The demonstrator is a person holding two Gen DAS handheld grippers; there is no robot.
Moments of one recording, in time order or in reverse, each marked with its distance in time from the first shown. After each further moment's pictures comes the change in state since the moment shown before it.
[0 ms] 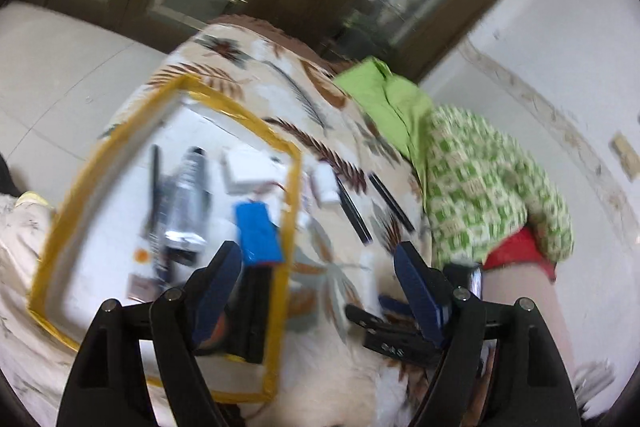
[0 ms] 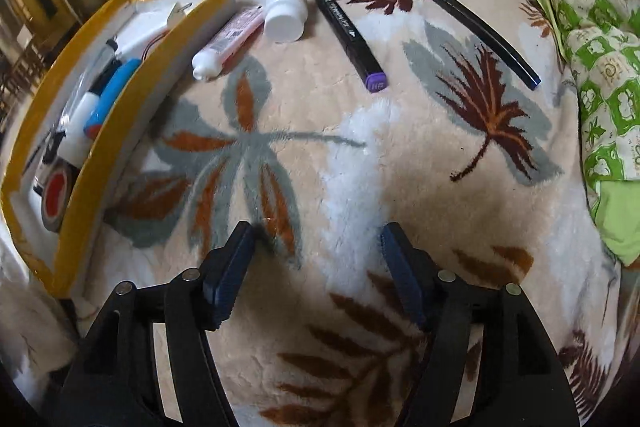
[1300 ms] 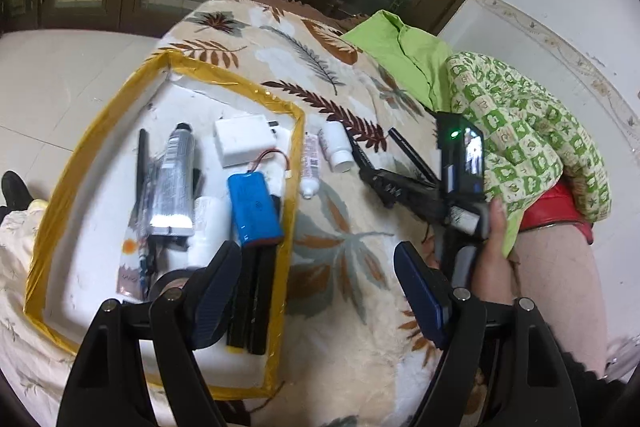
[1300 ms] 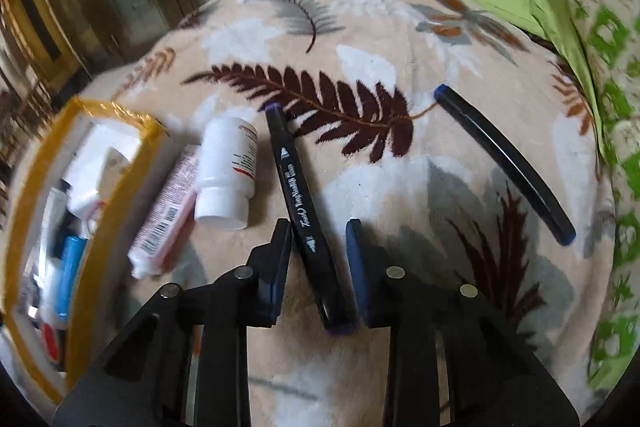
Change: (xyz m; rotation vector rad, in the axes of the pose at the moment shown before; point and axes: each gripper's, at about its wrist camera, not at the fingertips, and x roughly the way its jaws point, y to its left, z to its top) left arm 0.031 -0.022 0.001 0.064 0.134 0.116; right arm 0.032 -0.029 0.109 0.029 -0.159 0.026
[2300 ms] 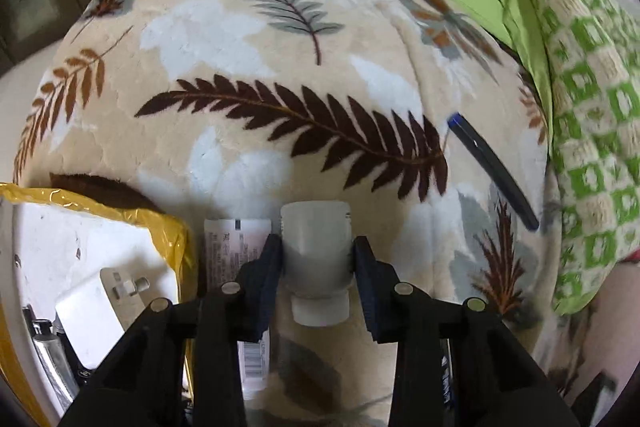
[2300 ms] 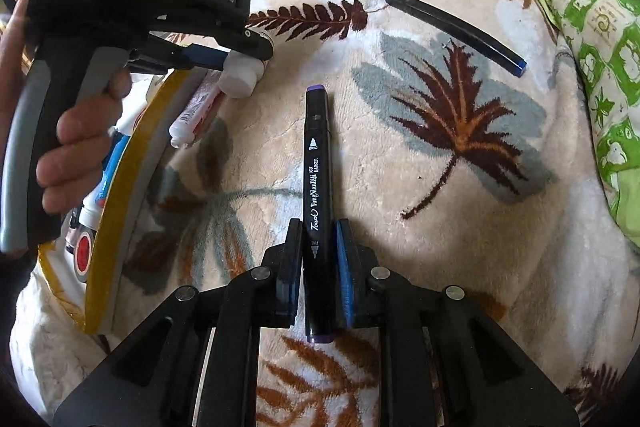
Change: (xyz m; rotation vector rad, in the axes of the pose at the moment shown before) left arm 0.219 -0.061 0.109 0.159 0.340 0.233; right arm -0.049 -0.034 -0.092 0.147 0.063 0.127
